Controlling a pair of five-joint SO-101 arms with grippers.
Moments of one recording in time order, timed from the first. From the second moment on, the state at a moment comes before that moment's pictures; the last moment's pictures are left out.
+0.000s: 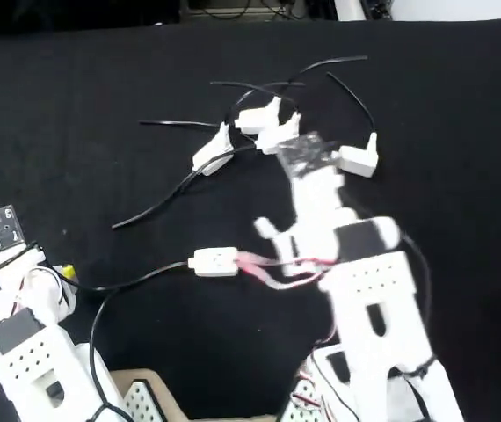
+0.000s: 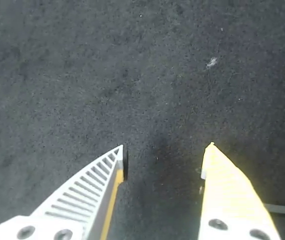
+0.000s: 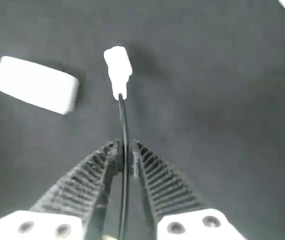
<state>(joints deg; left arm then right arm) -41.8 -73.7 82.5 55.0 -12.0 -17.1 -43.1 46.1 75.1 3.6</state>
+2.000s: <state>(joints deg) -41.8 -73.7 82.5 55.0 -12.0 -31.8 -5.0 34.4 46.3 -6.5</state>
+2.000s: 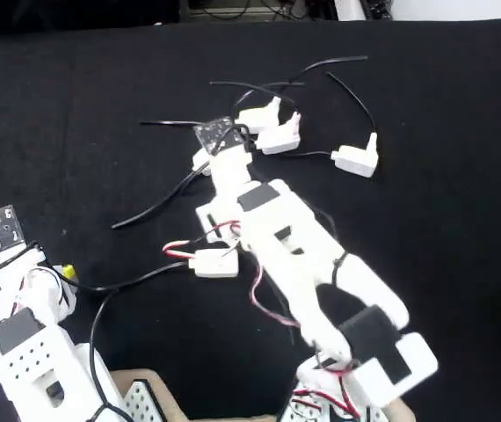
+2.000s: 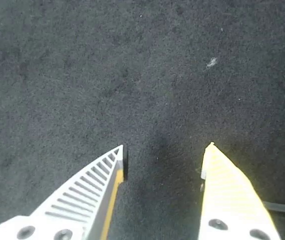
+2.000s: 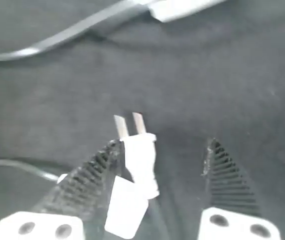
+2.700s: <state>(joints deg) -41.8 -73.7 82.5 55.0 -12.0 -18.1 11.7 24.3 46.8 -3.6</state>
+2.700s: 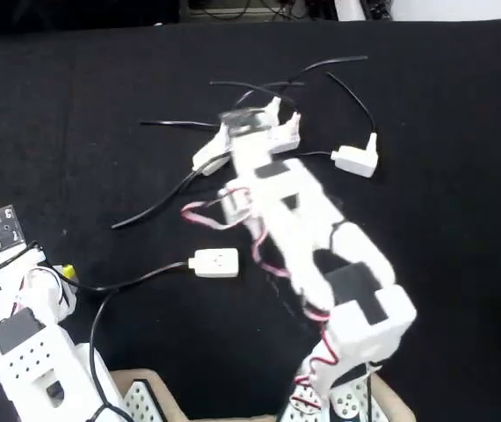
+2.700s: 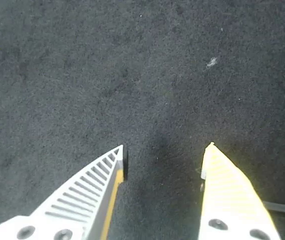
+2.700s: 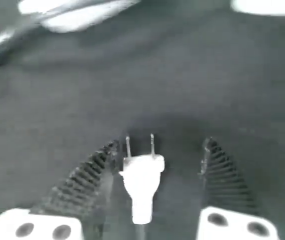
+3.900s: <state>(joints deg) -39.1 -73.7 83.1 54.9 -12.0 0.1 -14.3 45.1 60.0 74.9</state>
